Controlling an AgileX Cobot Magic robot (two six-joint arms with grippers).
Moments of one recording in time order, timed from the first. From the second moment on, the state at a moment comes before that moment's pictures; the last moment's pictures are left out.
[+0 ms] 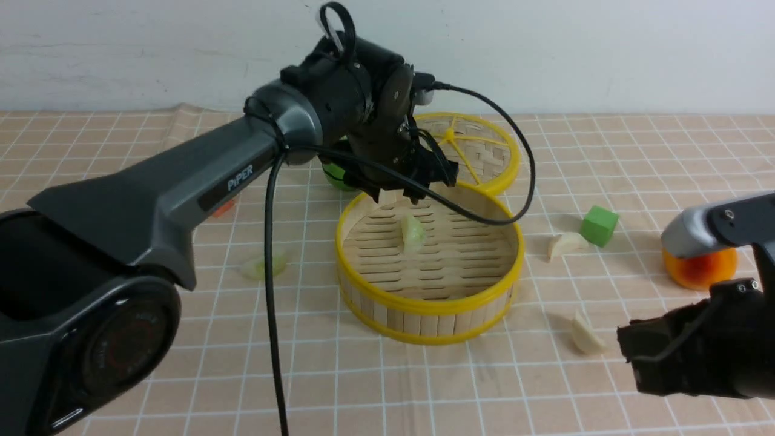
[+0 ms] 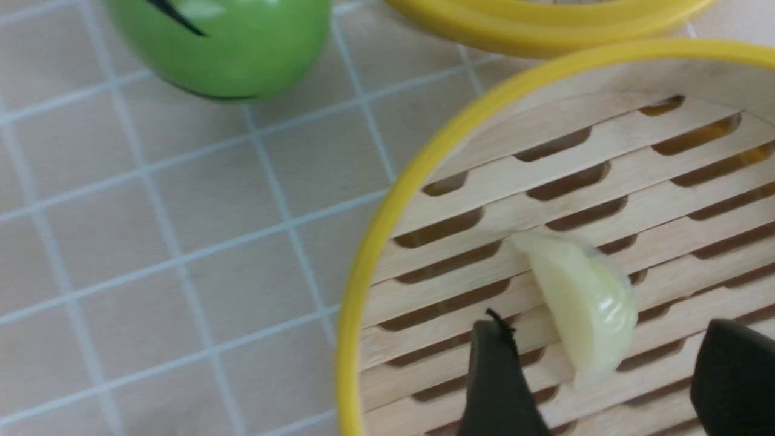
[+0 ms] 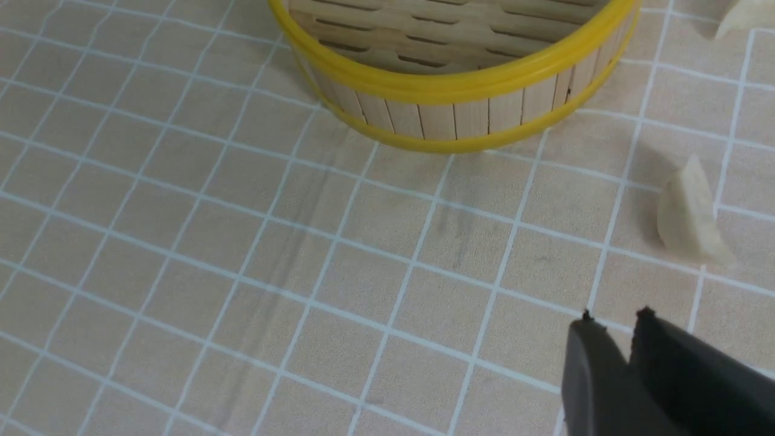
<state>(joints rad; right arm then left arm) 0.43 1.01 -0.68 0.23 0.49 0.00 -0.55 2.25 -2.18 0.17 1.01 -0.33</state>
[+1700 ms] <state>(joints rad) 0.43 1.07 -0.68 0.23 0.49 0.00 -0.32 2.15 -1.99 -0.11 1.16 -0.14</state>
